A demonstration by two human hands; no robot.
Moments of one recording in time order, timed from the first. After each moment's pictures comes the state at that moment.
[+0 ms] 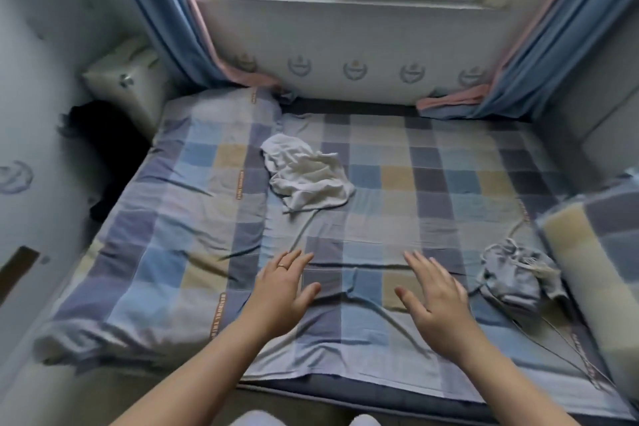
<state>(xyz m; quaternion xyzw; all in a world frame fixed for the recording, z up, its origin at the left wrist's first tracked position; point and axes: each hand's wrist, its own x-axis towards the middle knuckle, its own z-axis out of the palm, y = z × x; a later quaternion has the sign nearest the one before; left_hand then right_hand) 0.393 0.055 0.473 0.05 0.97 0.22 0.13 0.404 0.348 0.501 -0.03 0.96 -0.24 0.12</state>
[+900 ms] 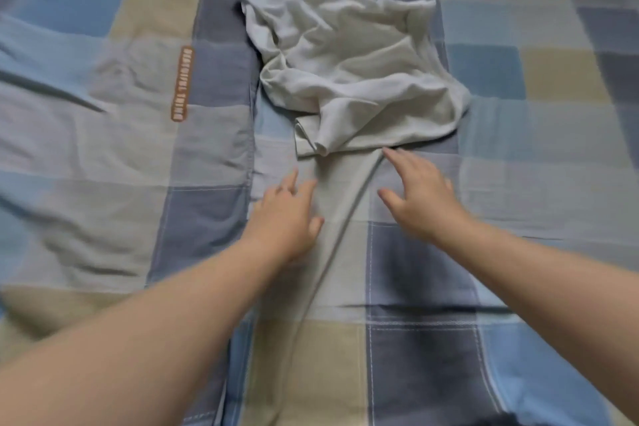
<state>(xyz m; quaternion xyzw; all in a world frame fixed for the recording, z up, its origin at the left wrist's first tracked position) 0.025 -0.085 -0.040 0.01 0.97 0.15 0.20 -0.014 0.135 -0.023 -0.05 0.97 -0.19 0.15</state>
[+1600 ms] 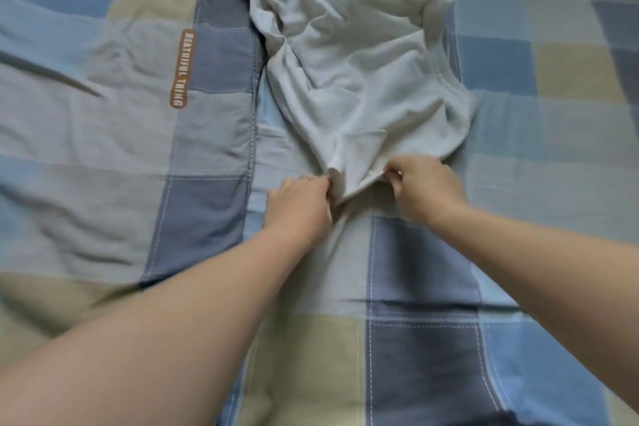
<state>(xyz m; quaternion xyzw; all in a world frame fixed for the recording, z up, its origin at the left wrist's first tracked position) 0.012 -0.061 -0.058 -0.01 0.98 0.15 0.15 -0.035 0.126 -0.045 -0.06 0.99 -0.12 0.10</state>
